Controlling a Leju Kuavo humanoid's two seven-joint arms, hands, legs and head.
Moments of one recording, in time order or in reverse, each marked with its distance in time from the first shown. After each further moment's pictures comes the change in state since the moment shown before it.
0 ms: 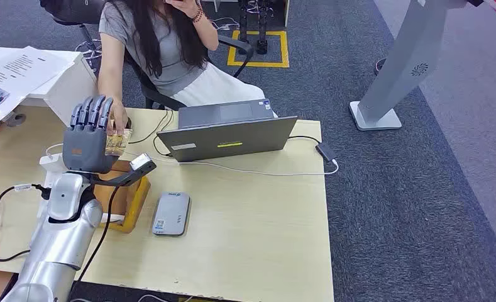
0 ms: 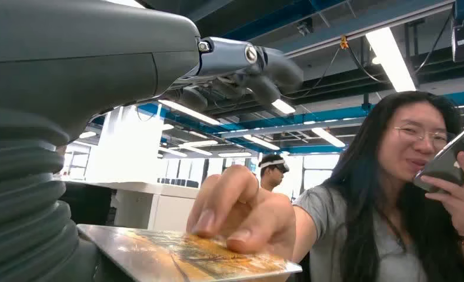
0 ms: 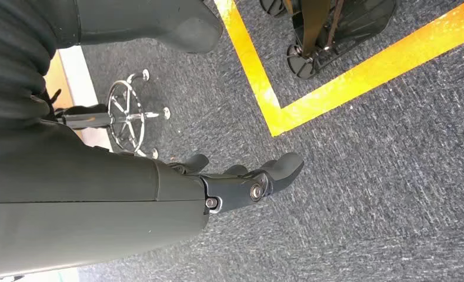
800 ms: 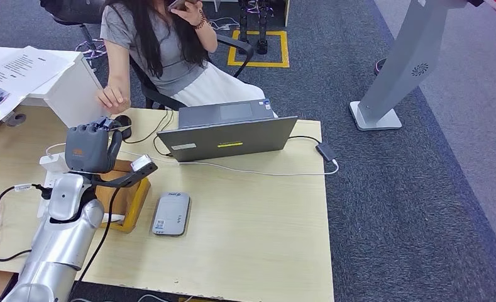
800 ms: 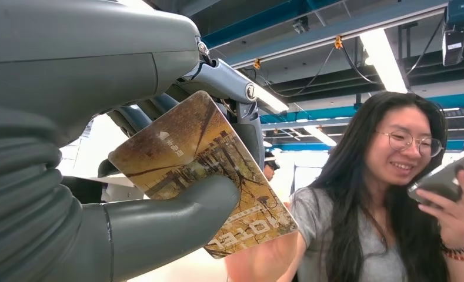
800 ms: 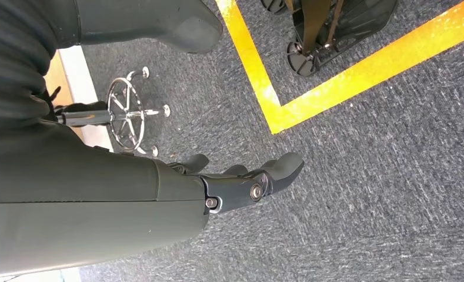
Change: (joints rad) left arm 0.001 0.000 -0.014 0.012 0.060 0.005 -0.037; right arm 0.000 -0.001 0.000 0.000 0.012 -0.006 0.002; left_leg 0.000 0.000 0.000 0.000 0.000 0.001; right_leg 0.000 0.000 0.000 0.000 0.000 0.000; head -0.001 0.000
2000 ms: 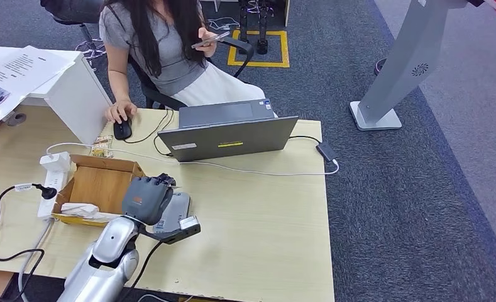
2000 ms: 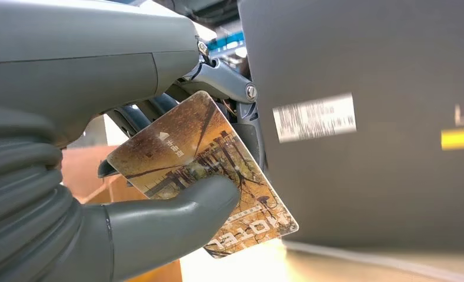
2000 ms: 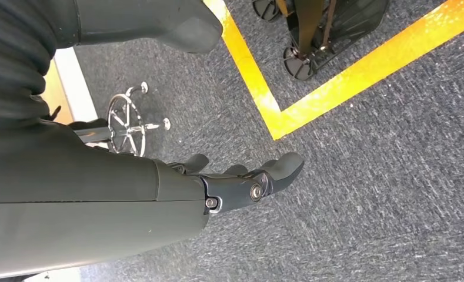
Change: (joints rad) left arm 0.232 -0.079 -0.209 -0.091 -0.121 -0.188 0.078; right arm 0.002 0.000 -0.047 0.000 -0.033 -0.006 -0.018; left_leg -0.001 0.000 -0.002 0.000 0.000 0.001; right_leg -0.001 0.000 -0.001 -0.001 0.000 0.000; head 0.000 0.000
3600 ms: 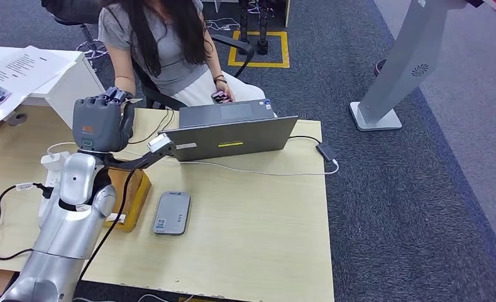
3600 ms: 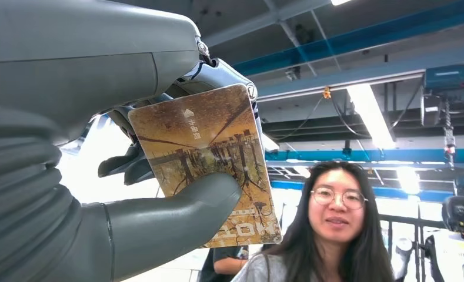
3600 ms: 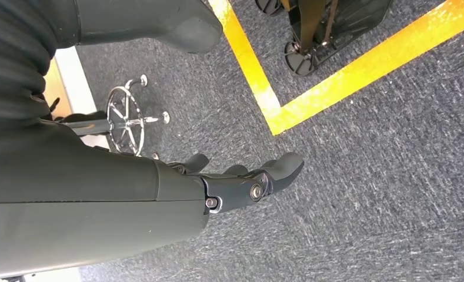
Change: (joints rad) left arm -0.297 0.063 0.049 -0.124 0.047 0.088 0.071; right arm -0.002 0.000 -0.036 0.000 0.062 0.010 -0.002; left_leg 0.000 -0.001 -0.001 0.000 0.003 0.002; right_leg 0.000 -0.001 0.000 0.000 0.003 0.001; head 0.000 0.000
